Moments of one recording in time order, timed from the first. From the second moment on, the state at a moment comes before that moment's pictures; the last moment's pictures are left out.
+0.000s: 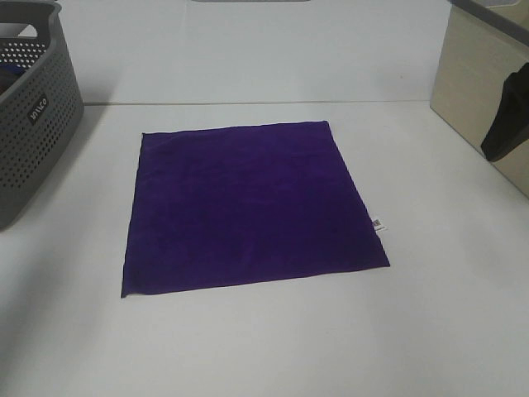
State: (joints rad) left arm 0.06 1.29 -0.95 -0.28 1.11 0.26; right arm -0.08 1.51 -1.15 0.32 1.09 -0.27
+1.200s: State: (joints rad) left arm -0.10 1.94 -0.92 -0.83 0.65 0.69; right arm -0.11 2.02 -1.15 0.80 0.96 -0.77
